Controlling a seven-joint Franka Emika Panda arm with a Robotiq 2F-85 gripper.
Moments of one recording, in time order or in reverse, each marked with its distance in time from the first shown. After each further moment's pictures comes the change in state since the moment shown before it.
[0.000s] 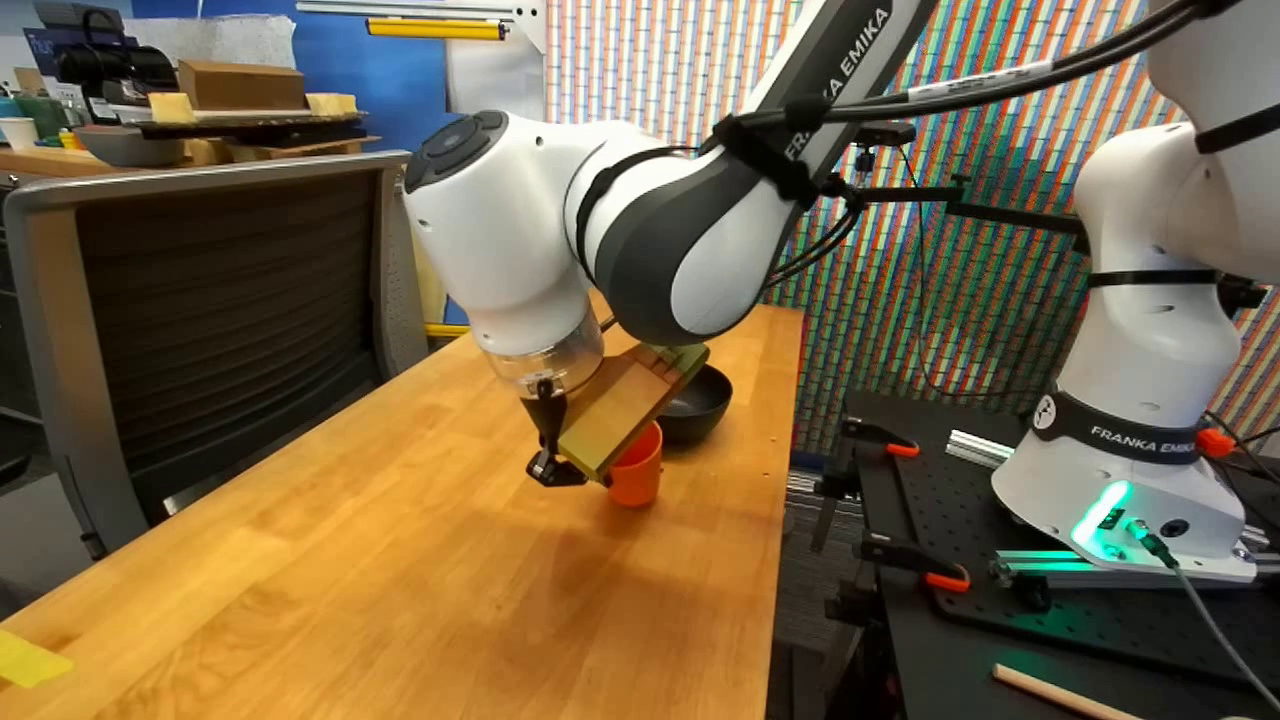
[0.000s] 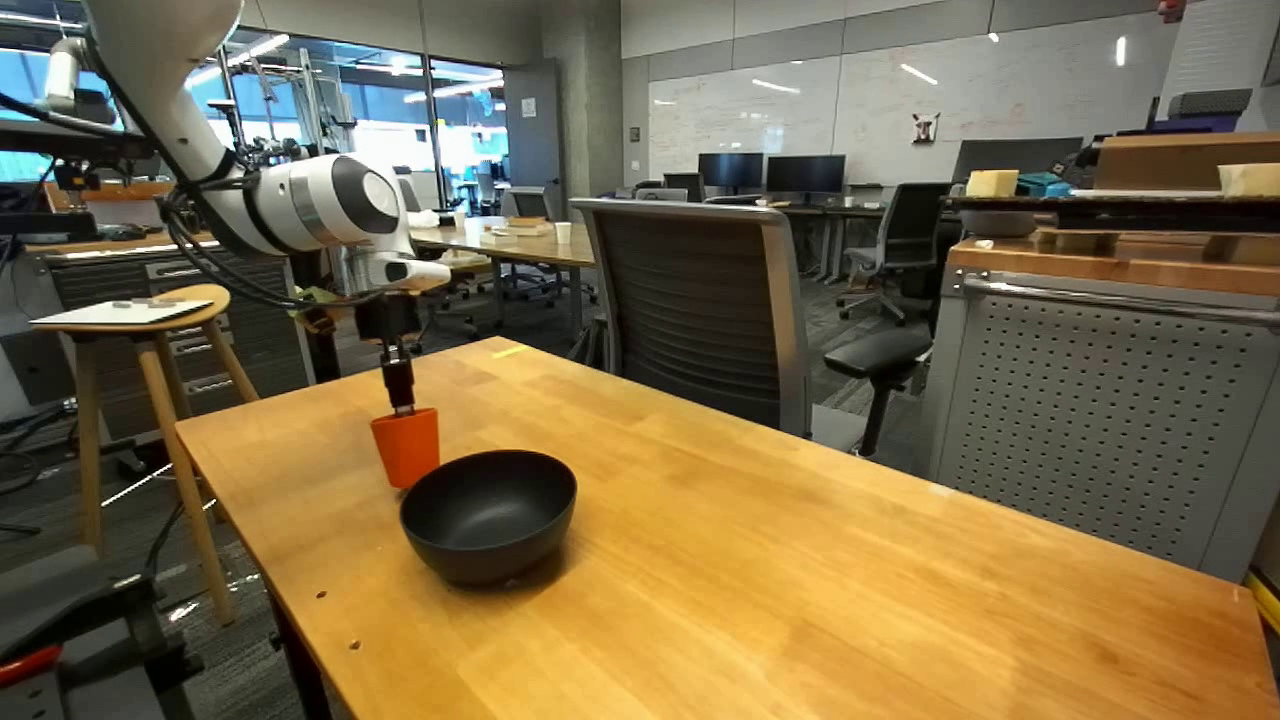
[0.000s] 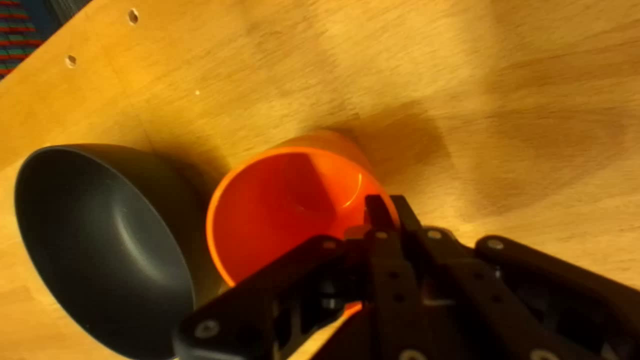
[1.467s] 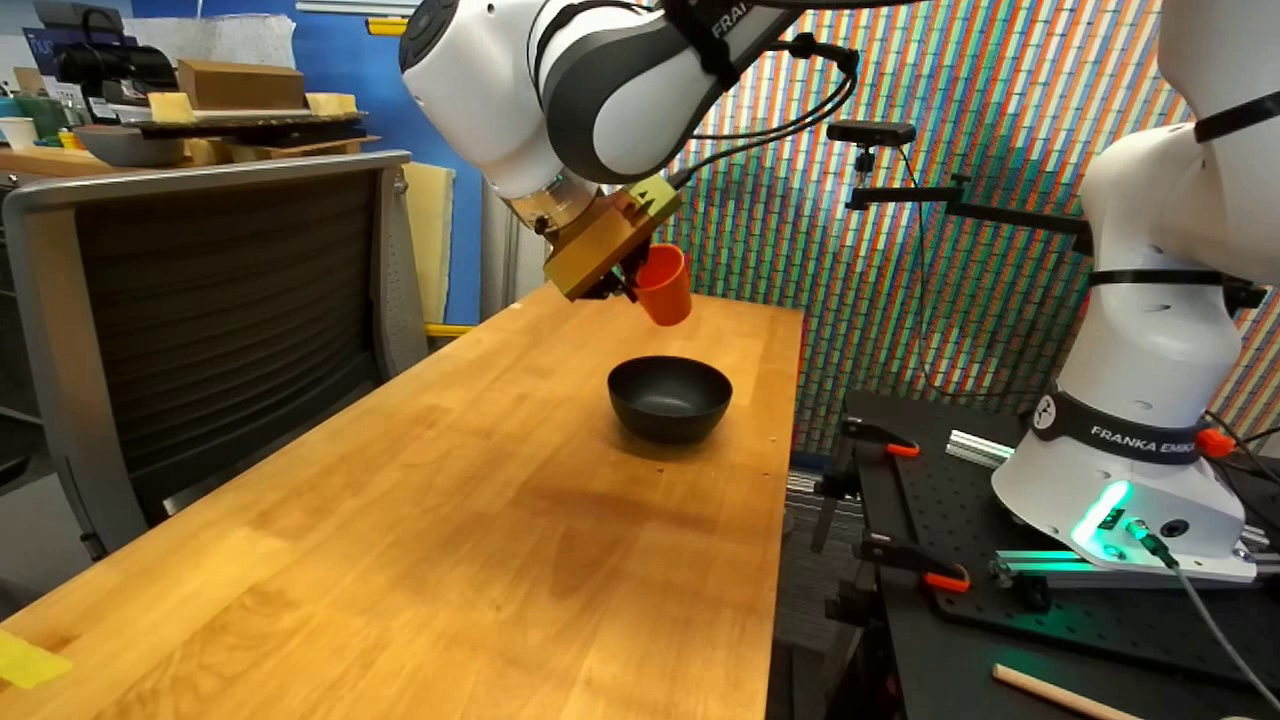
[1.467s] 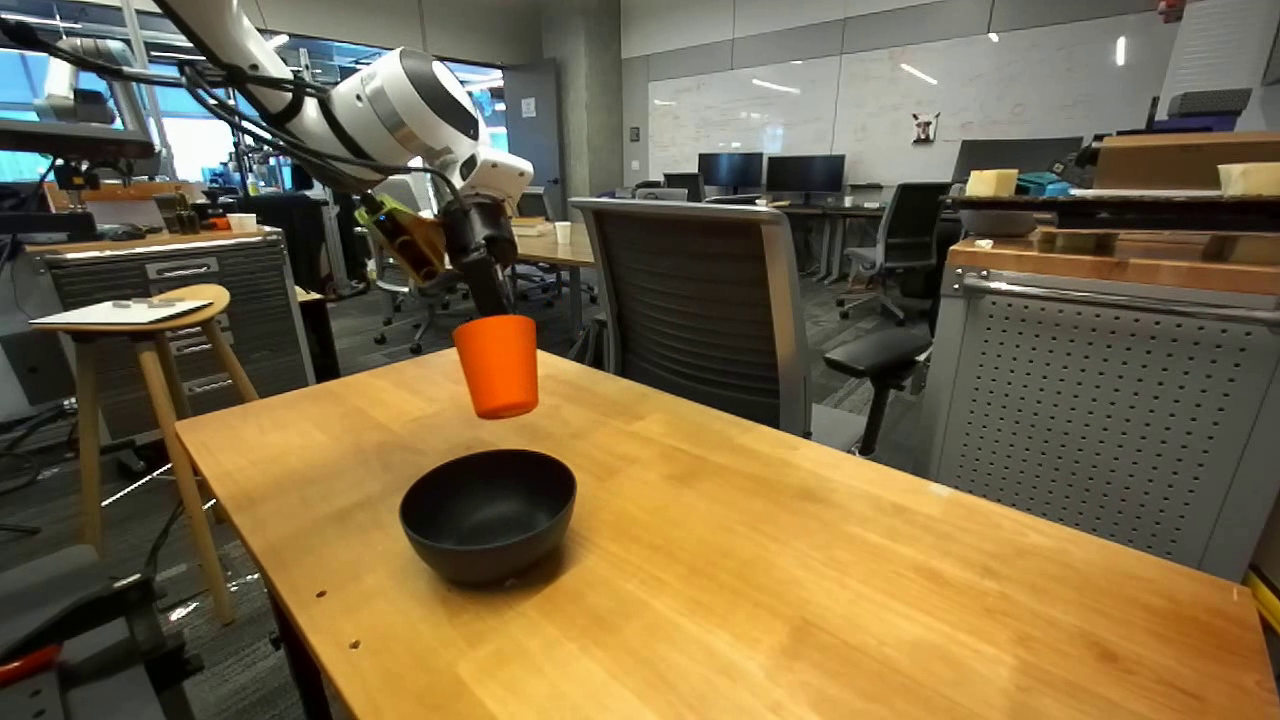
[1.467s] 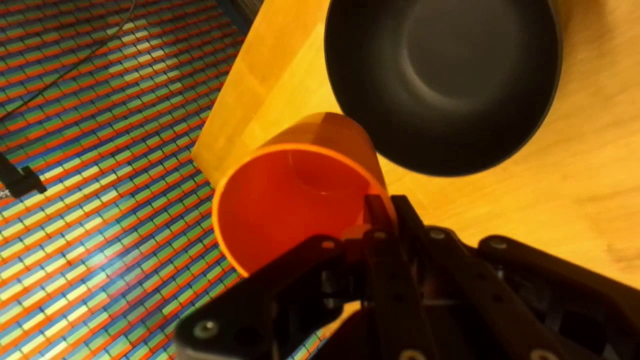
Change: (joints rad) arm -0.104 -0.095 -0.097 0.138 -0.205 -0.441 0.152
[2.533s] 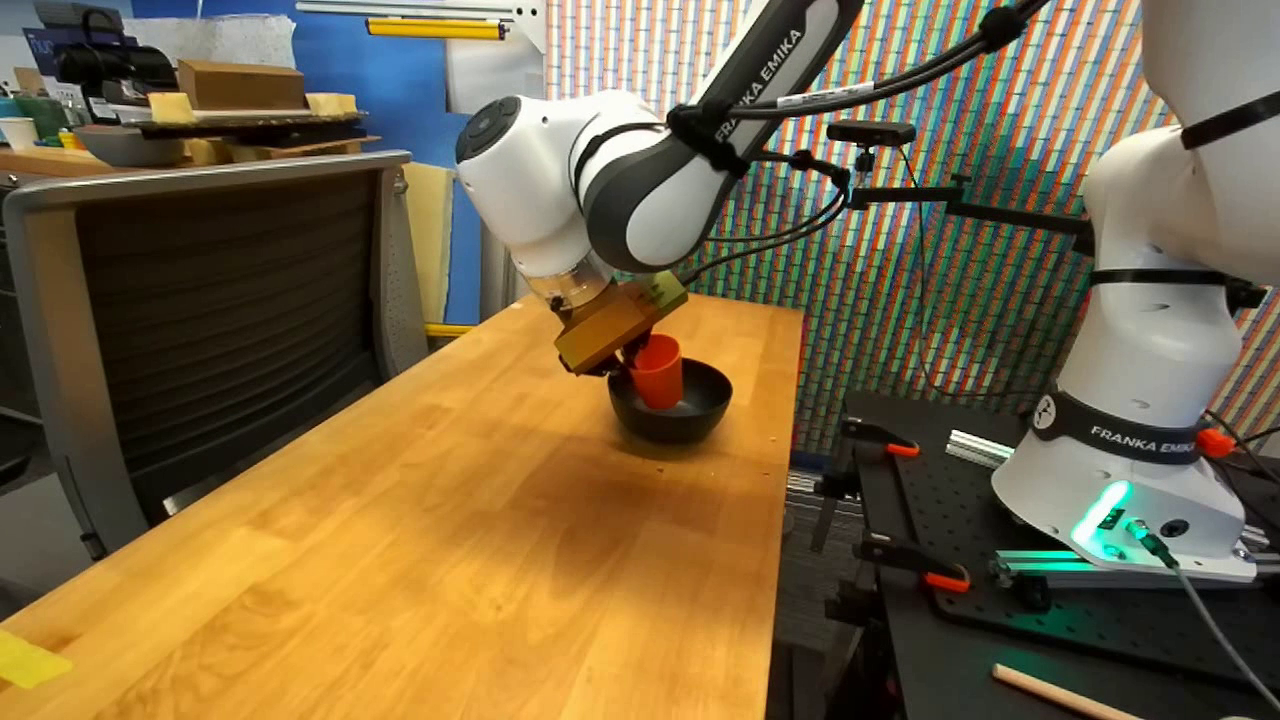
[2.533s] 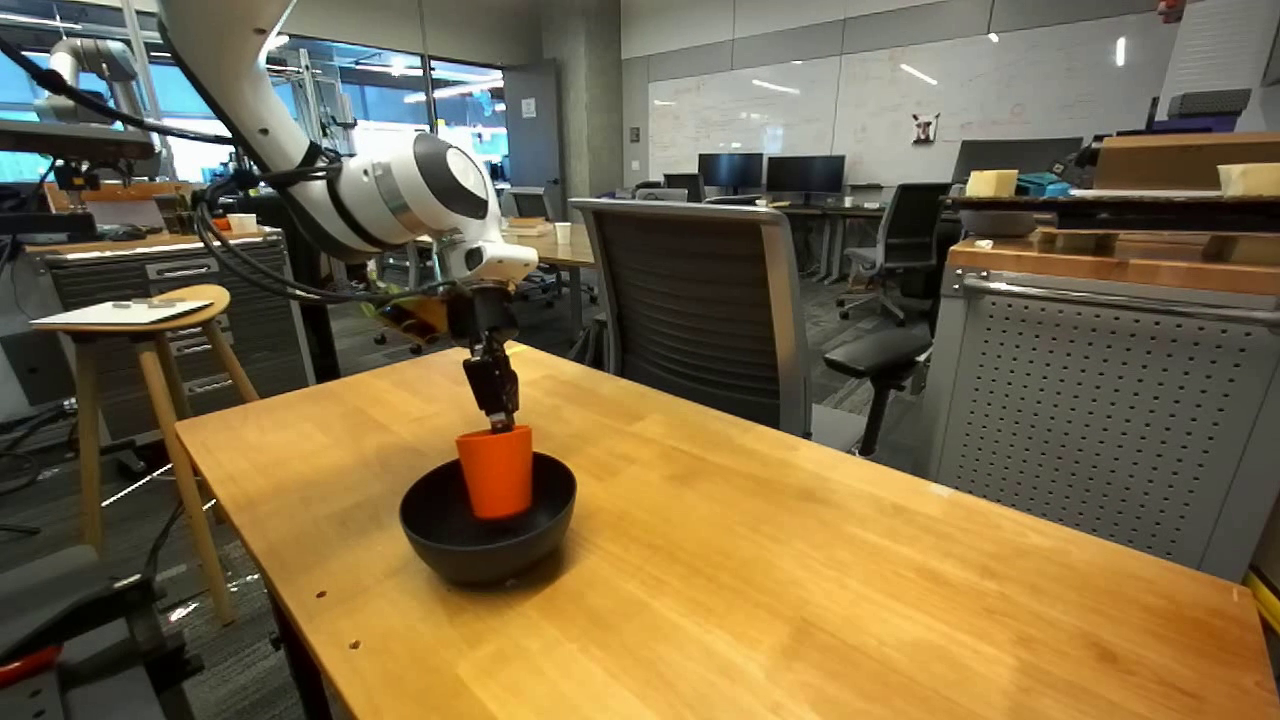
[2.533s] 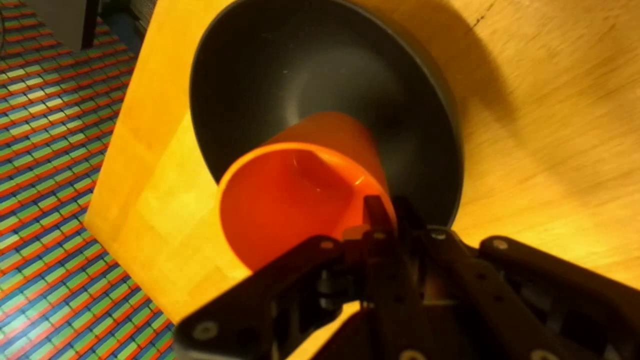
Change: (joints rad) arm -0.042 0.071 -0.016 -0.127 0.071 0.336 0.041
